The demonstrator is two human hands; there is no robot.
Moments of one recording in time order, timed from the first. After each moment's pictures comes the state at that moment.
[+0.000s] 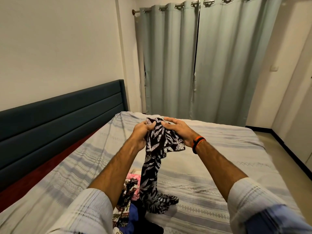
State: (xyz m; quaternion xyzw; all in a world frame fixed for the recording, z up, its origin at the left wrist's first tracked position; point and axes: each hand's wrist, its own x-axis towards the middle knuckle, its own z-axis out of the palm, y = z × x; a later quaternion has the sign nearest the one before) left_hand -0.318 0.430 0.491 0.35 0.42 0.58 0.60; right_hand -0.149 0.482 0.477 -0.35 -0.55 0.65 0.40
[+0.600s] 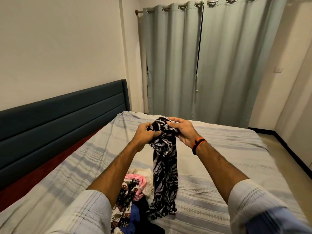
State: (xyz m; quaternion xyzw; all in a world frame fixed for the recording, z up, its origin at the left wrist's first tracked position) left_hand -0.327 0.426 0.483 0.52 0.53 0.51 0.45; right_hand -0.159 0.486 0.476 -0.31 -0.45 0.66 0.52
